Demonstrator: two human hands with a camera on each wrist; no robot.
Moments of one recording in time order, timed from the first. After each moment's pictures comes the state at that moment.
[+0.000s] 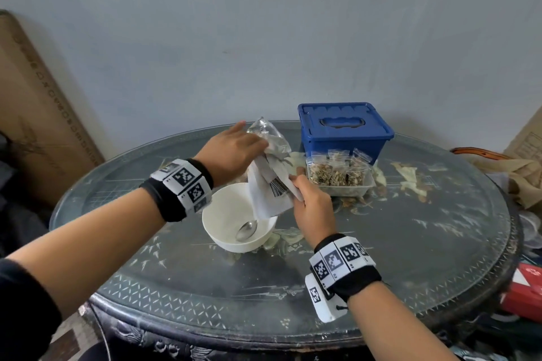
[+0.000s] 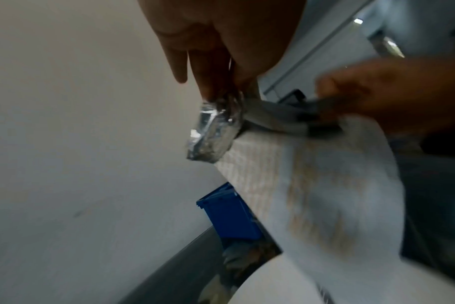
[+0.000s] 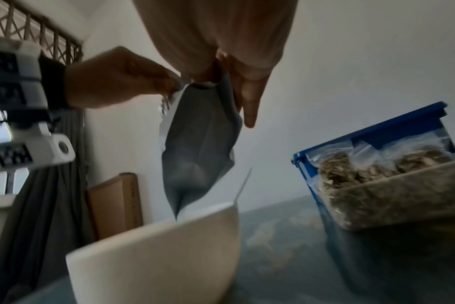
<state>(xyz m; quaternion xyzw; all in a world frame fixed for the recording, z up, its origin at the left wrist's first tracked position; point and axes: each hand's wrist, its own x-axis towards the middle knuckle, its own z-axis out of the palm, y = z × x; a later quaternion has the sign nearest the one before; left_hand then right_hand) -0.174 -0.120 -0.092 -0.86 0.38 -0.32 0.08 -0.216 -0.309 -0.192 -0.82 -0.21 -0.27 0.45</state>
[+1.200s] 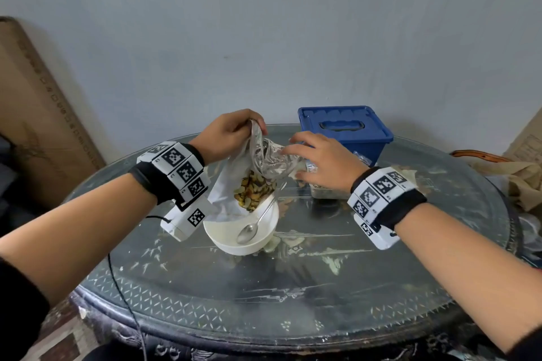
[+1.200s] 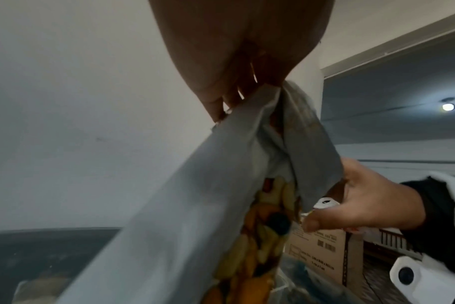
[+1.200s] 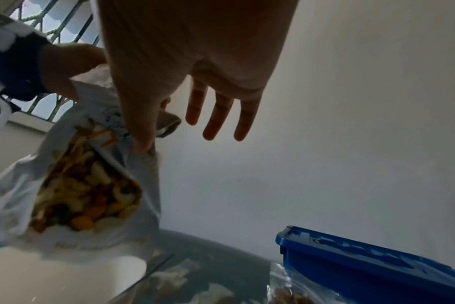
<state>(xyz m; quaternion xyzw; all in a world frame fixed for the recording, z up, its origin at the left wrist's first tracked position) -0.177 -0.121 -0.055 -0.85 0.26 -0.08 -0.46 -0.157 -0.355 -0.105 -0.89 -0.41 -0.17 0.13</state>
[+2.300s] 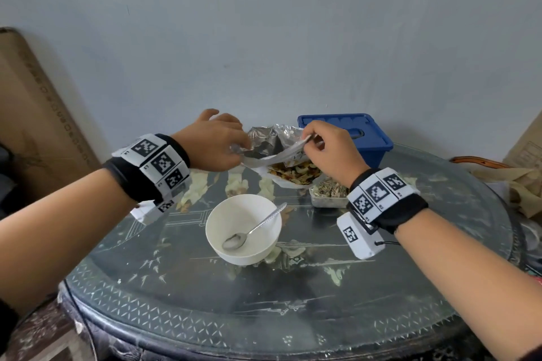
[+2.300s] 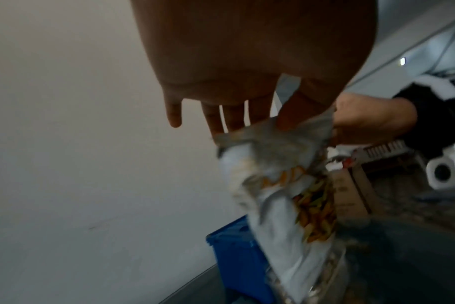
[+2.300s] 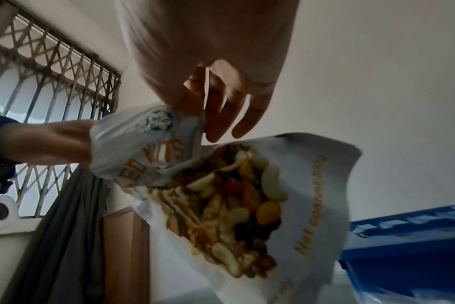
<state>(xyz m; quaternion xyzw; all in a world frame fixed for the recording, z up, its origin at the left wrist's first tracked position) -0.176 -0.099 -0.029 -0.95 0.28 -0.09 0.07 -0.160 -0.342 -0.074 -0.86 -0.27 -0.22 0.37</state>
